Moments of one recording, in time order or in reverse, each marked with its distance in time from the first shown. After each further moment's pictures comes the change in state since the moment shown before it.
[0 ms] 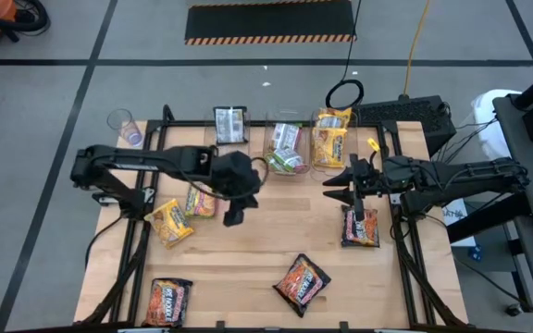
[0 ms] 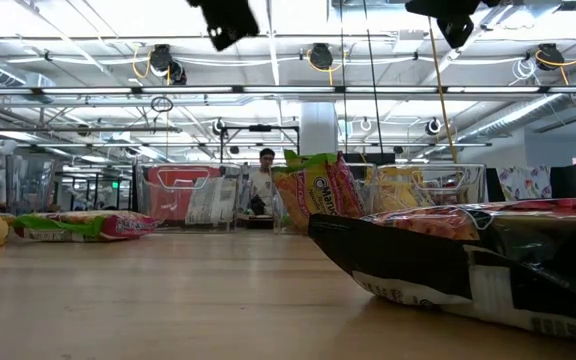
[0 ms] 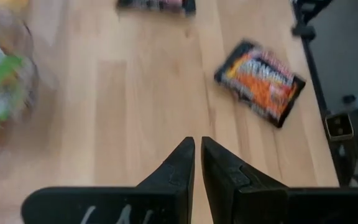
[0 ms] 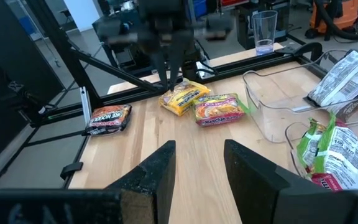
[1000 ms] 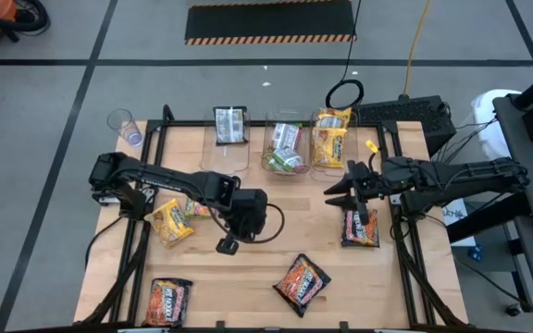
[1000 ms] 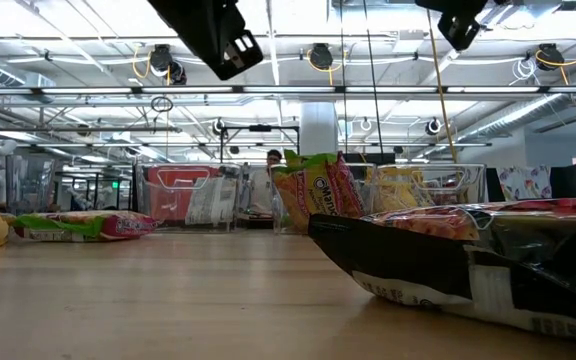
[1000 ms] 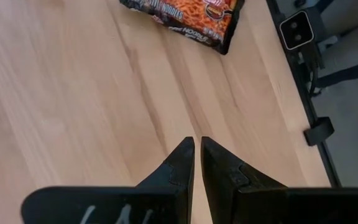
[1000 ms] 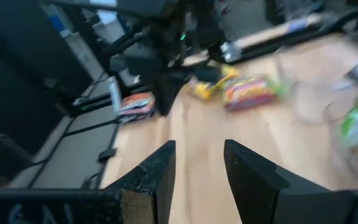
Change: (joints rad) left arm -0.142 0.179 0.000 -0.086 0.167 0.153; right arm 0.000 -0.001 0.000 -0.028 -0.122 0.084
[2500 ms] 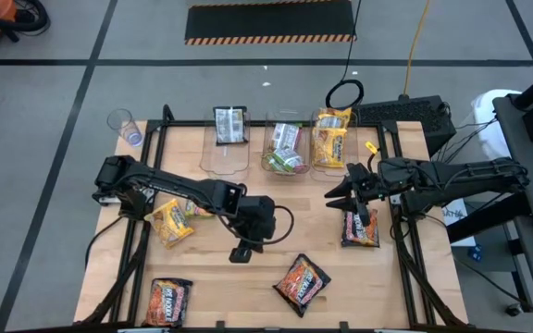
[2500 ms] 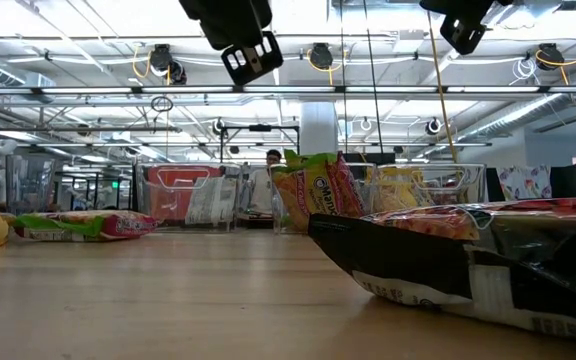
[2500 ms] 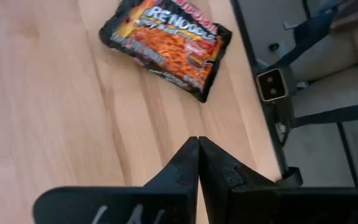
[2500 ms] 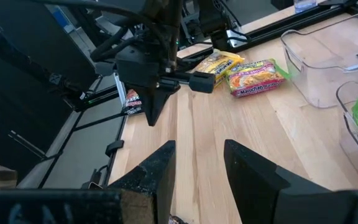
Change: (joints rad) left arm -0.031 0.060 0.000 0.198 0.061 -0.199; right arm 0.000 0.003 0.000 -0.032 -0.035 0.046
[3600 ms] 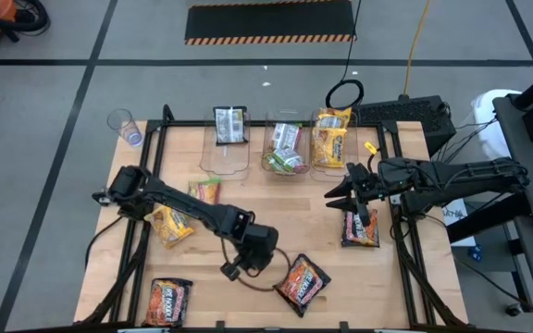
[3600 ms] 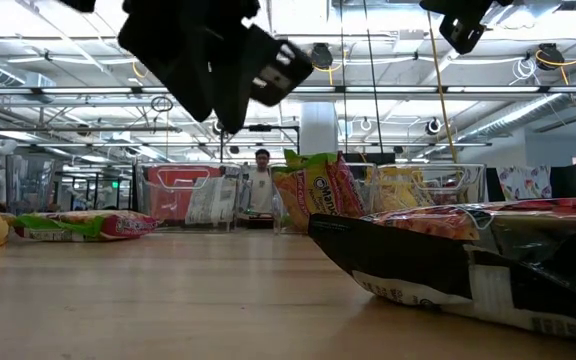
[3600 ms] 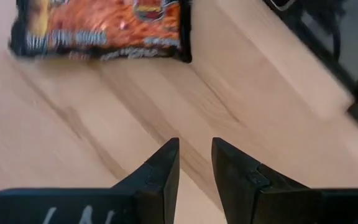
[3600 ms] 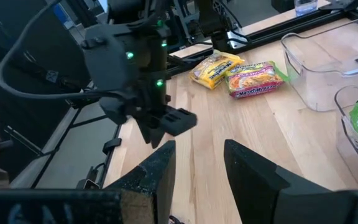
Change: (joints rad) left arm -0.114 0.141 0.000 -0.001 -0.104 0.468; right arm 0.000 0.000 0.000 -0.001 0.000 -0.030
